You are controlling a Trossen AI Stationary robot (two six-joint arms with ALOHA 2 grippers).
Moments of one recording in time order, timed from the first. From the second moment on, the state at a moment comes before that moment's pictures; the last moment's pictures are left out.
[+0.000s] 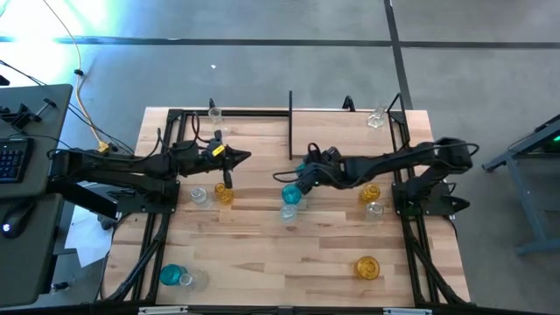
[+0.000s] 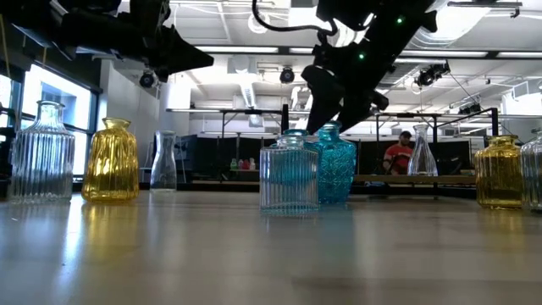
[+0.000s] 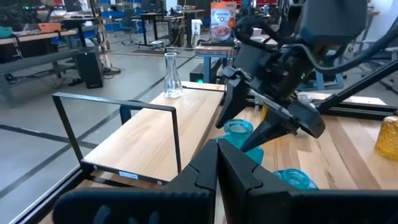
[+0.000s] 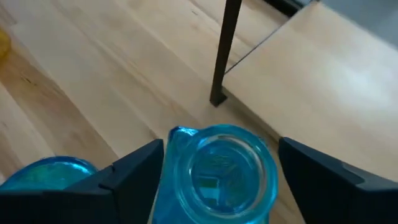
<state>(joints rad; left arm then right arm) 0.16 0.94 0.38 0.47 -0.13 0.01 0.02 1.61 1.02 -0.37 0.56 0.60</state>
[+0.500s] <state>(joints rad) 0.16 0.94 0.38 0.44 -0.12 0.02 0.00 1.60 1.02 -0.38 0.46 0.58</state>
